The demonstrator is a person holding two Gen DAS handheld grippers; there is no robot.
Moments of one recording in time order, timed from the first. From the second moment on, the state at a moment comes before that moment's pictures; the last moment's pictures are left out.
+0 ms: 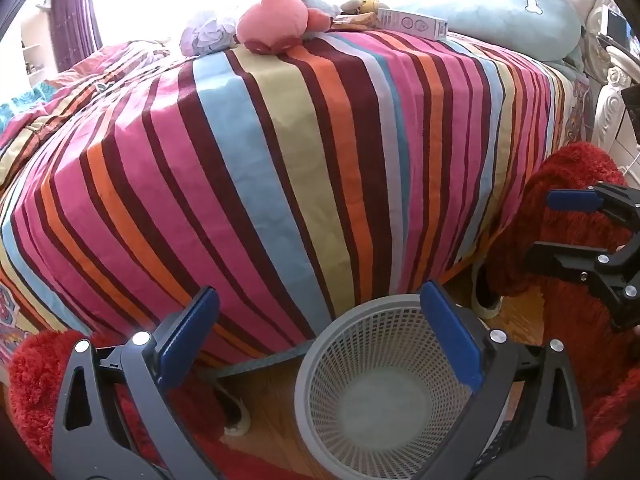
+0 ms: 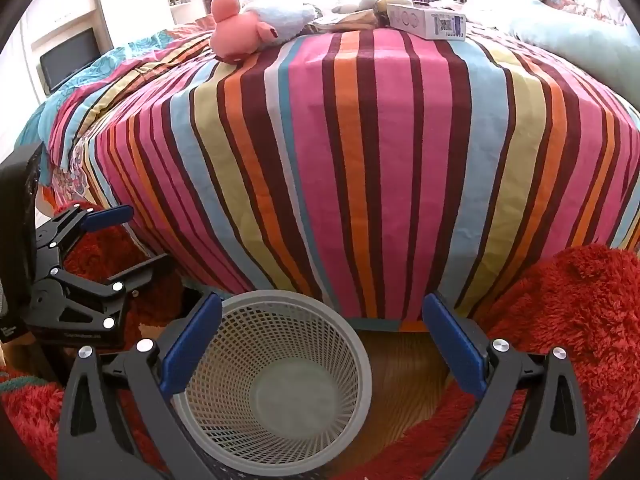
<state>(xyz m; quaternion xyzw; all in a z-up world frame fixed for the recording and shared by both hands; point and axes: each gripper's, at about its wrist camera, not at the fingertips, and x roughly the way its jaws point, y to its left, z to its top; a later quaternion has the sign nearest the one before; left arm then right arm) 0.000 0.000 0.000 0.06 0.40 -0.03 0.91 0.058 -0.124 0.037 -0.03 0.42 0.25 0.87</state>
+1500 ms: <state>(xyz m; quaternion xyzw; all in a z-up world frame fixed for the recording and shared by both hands) 0.000 -0.005 -0.012 0.05 0.44 -0.05 0.89 0.056 -0.123 0.035 -0.03 0.42 0.24 0.87</state>
